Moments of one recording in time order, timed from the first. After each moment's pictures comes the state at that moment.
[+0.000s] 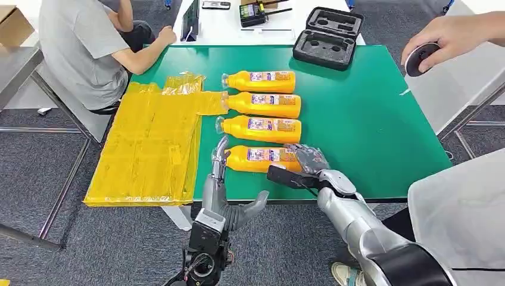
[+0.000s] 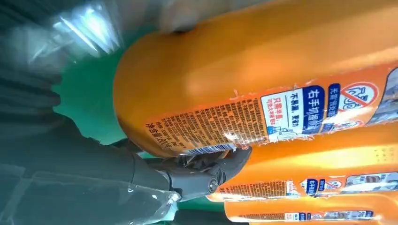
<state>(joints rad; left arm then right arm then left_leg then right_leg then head) -0.24 -0.23 -0.77 -1.19 -0.05 0.51 -0.70 -0.70 0.00 0.38 -0.34 1.05 -0.23 -0.34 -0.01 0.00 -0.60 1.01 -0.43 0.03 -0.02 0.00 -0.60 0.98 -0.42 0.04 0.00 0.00</state>
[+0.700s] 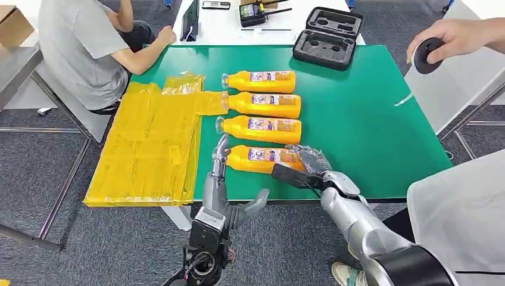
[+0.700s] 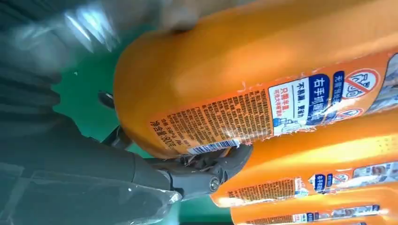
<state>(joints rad) -0.25 -0.24 -0.77 -1.19 -0.05 0.52 -0.70 -0.69 -0.01 0.32 -0.34 0.96 -0.20 -0.40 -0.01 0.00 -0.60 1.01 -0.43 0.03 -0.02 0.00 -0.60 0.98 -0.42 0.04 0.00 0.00</state>
